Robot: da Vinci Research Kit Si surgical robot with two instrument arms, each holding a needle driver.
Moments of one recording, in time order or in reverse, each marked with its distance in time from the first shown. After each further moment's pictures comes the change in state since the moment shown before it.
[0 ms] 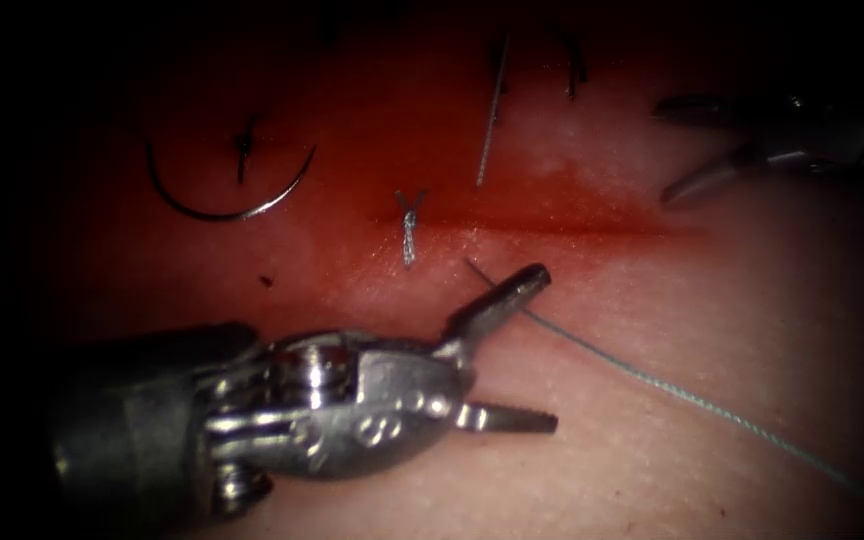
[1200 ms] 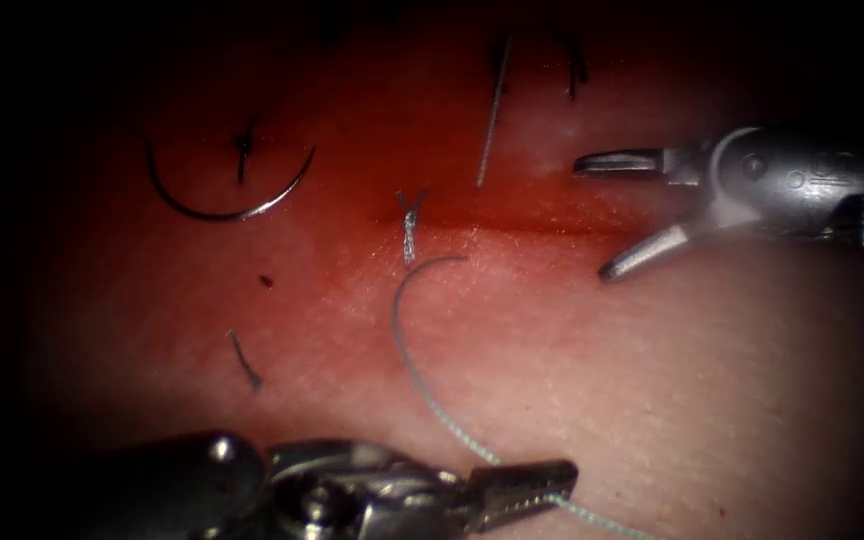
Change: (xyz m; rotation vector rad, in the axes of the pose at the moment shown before) right arm 0.004 -0.006 0.002 0.319 0.202 -0.200; left arm 0.001 0.003 -0.005 -0.301 0.110 0.322
